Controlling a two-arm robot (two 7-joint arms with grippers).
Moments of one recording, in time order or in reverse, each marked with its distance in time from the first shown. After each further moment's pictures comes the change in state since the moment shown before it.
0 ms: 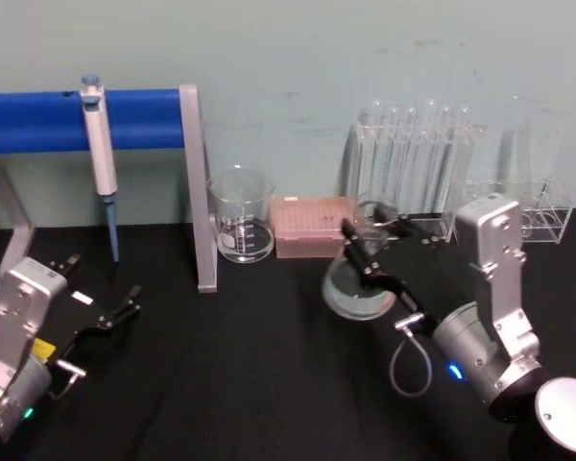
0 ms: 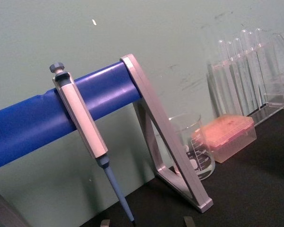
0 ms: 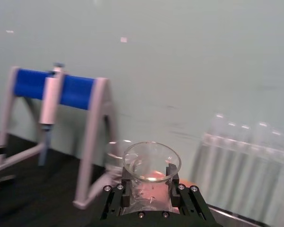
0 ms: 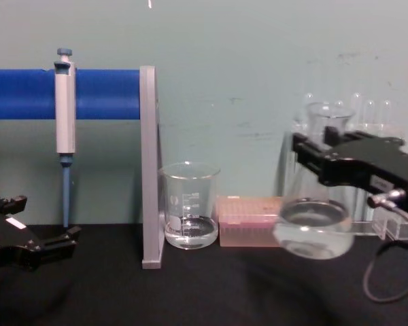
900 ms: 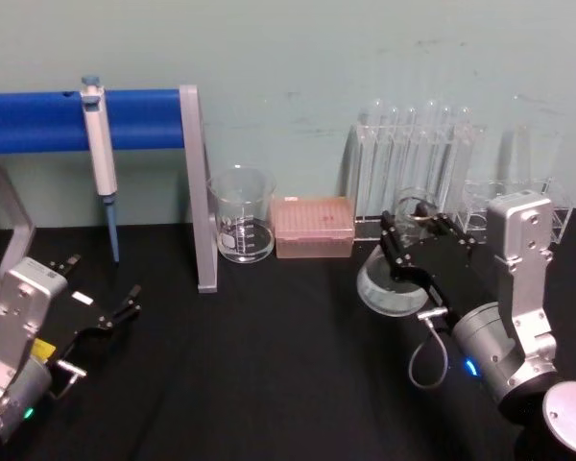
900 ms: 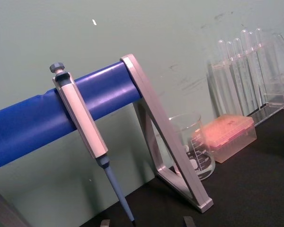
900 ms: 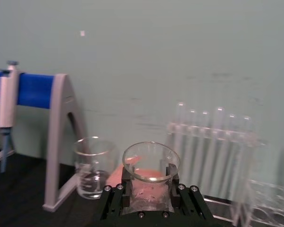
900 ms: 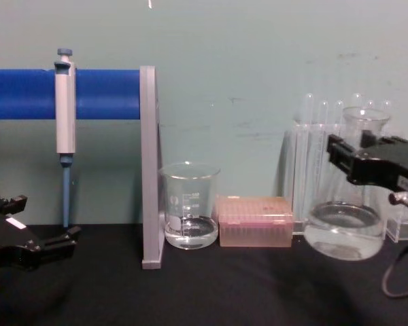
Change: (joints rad) left arm 0.000 0.000 0.000 0.000 0.000 0.000 0.000; right arm -0.040 -0.087 0.097 -0.012 -0.063 0.040 -0.060
